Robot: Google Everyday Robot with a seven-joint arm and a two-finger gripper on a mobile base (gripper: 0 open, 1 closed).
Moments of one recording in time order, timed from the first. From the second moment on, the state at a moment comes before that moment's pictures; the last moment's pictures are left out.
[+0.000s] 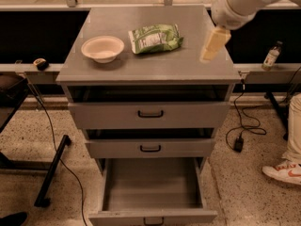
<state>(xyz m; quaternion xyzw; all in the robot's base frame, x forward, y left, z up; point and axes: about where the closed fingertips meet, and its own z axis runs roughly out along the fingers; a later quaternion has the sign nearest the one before) 0.670 -0.163 0.981 -0.65 0.66 -0.17 0.34</state>
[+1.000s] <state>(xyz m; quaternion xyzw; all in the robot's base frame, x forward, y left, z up) 0.782 -0.090 0.948 -0.65 0.63 -0.10 0.41</state>
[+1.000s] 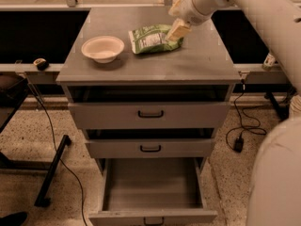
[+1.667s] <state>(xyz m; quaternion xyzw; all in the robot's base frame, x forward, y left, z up) 0.809 -0.068 0.900 -0.66 0.64 -0.05 0.39</state>
